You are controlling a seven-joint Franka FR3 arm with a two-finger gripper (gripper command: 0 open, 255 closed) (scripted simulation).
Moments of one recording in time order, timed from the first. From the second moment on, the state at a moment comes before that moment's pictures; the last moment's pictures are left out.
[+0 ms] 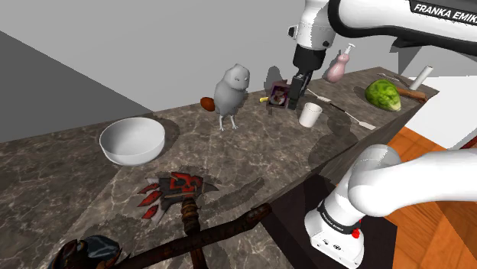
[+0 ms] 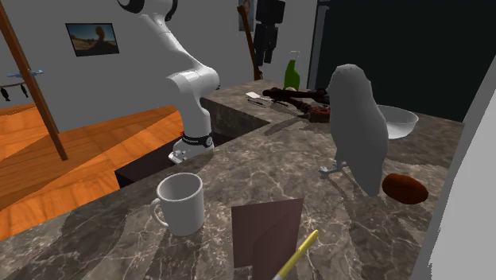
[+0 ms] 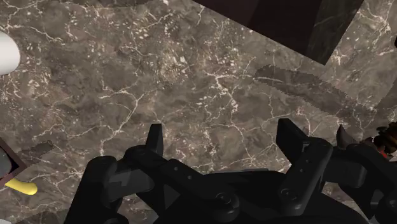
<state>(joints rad) 0.02 -0.77 0.06 -2.33 -0.04 1.49 -0.14</state>
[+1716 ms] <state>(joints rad) -0.15 -0.15 -0.30 -2.05 -0.05 1.93 -0.39</state>
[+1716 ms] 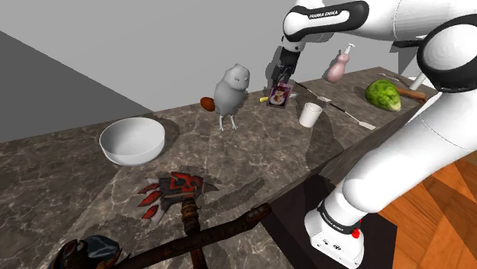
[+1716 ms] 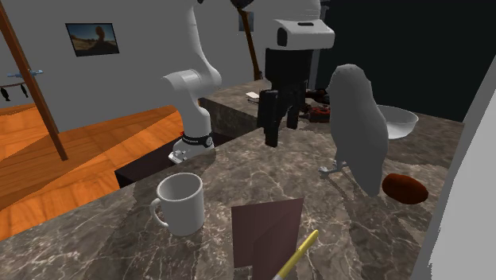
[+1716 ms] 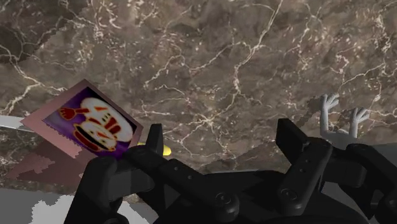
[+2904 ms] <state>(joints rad) -0.25 0.24 -0.38 -1.80 0.15 2.06 -0.55</state>
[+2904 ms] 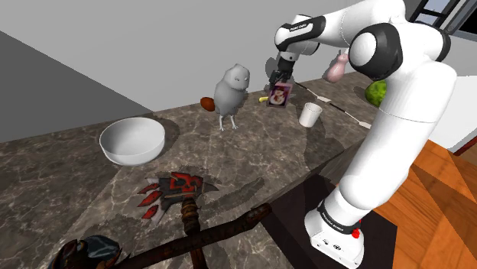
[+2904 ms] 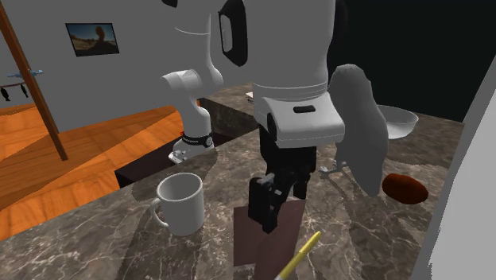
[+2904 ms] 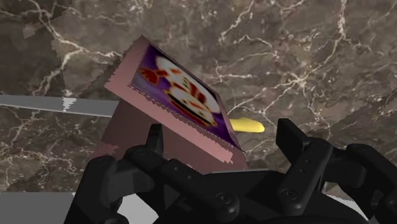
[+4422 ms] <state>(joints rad) -0.25 0.21 -0.39 -1.69 0.14 1.93 -0.53</state>
